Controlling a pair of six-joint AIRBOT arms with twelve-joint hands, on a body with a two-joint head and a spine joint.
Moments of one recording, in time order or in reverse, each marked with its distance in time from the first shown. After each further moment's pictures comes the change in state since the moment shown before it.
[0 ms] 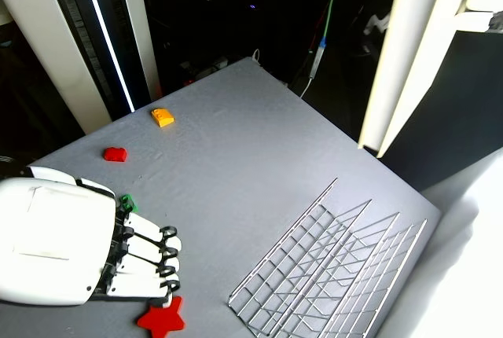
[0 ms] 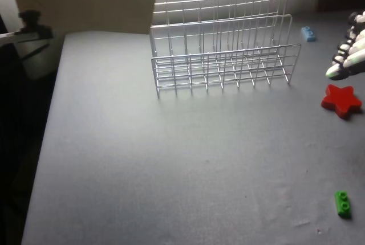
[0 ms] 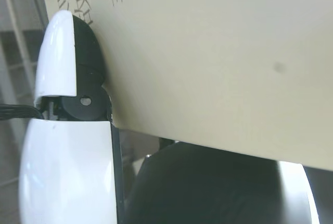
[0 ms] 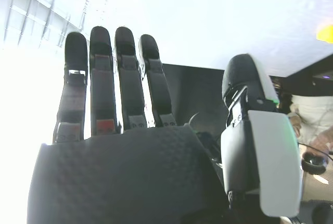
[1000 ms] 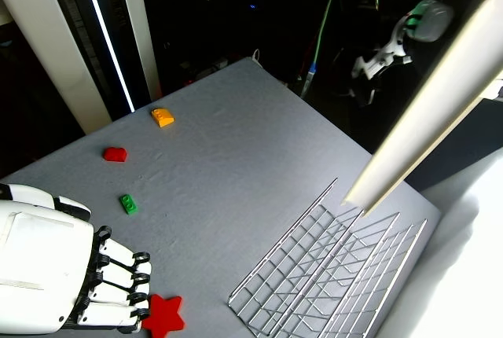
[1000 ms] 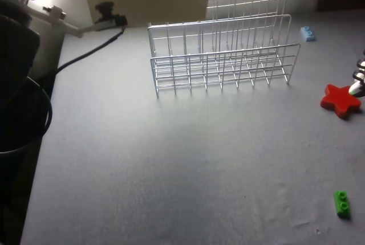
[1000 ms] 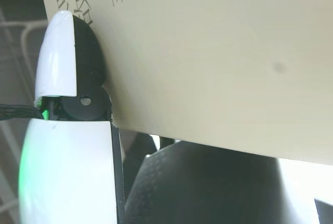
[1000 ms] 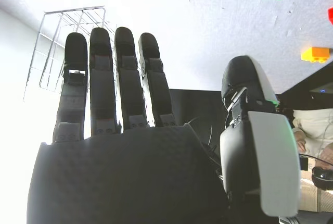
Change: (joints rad) left arm -0.063 -0.249 0.127 -0.122 0.034 0.073; right arm 0.058 0.000 0.026 -0.312 0.134 0.258
